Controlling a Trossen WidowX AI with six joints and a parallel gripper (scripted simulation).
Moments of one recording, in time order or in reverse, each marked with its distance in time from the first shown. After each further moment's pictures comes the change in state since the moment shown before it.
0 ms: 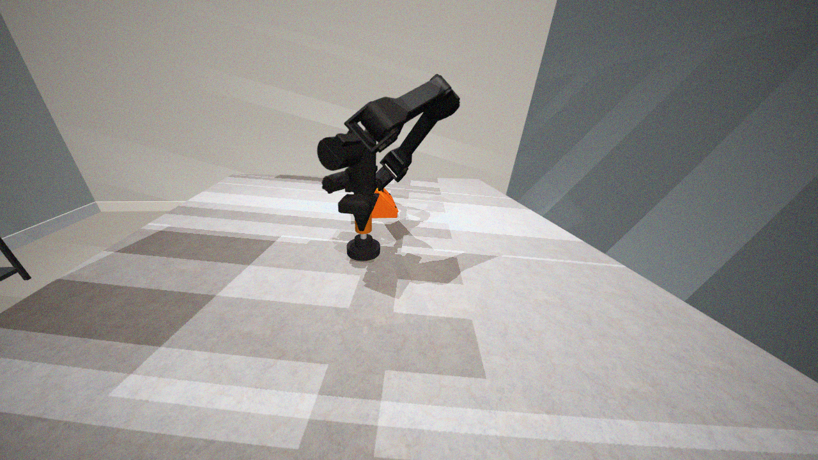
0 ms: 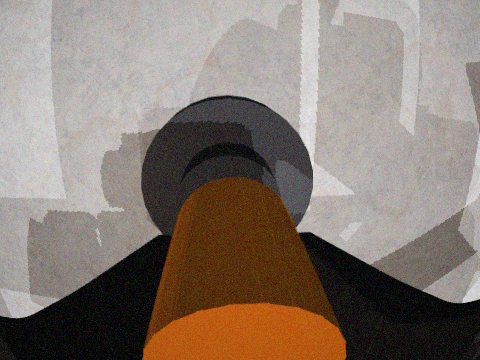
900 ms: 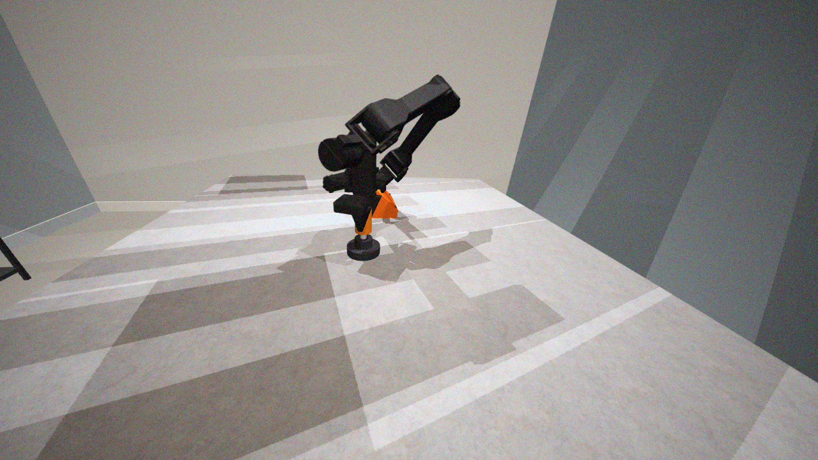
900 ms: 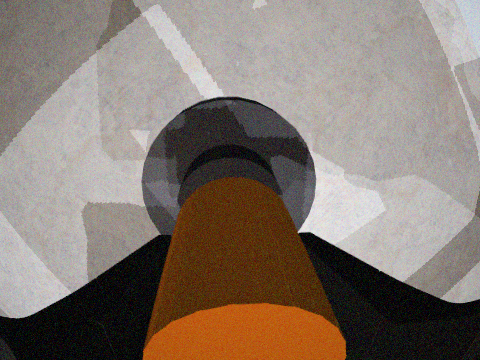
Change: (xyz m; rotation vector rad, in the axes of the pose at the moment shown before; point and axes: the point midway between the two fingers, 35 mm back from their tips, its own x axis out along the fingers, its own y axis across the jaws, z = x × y) arm 0.003 0.000 0.000 0.133 -0.004 0.004
